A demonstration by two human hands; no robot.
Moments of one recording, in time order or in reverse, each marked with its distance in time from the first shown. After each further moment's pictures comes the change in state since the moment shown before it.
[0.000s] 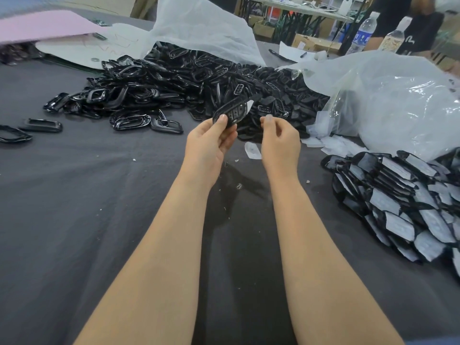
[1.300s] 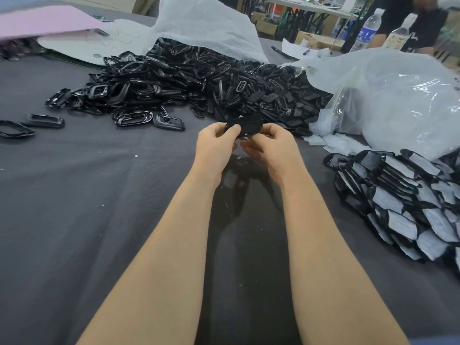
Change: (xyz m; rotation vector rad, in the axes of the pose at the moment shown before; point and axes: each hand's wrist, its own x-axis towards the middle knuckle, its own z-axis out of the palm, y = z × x) left_hand -0.002 -0.008 0.001 0.551 0.054 0.042; right_hand 0.007 0.011 -0.003 0.369 -0.380 0.317
